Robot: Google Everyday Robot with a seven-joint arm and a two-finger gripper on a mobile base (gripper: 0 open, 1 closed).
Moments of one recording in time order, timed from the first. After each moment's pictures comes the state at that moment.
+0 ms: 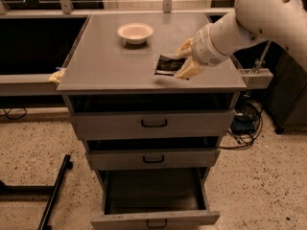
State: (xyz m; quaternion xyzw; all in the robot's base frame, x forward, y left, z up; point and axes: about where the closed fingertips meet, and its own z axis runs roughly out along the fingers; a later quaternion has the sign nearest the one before) arm 0.651 -0.102 0.898 -0.71 0.60 -0.02 0.37
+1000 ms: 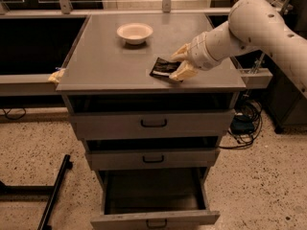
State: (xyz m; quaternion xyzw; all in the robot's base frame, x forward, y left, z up) arm 0.689 -0.090 0.867 -0.68 0.61 0.03 0.40
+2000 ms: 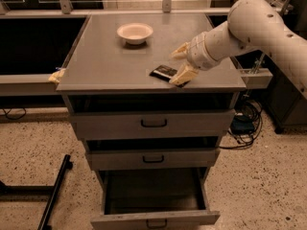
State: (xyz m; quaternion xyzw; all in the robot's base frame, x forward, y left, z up) arm 0.689 -0.090 0.867 -0.68 0.61 0.03 0.40
